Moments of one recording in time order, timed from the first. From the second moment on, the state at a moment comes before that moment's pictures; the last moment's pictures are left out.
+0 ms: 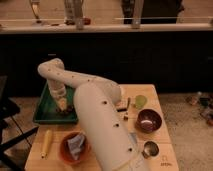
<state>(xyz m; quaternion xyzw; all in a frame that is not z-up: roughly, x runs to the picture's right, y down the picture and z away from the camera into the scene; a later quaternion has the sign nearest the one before) -0.262 0.101 0.864 -0.43 -0.16 -0.31 0.83</state>
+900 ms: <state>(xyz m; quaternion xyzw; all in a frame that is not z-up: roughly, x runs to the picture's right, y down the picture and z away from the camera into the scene) -0.254 0.074 0.835 -0.39 -0.14 -0.31 0.86</state>
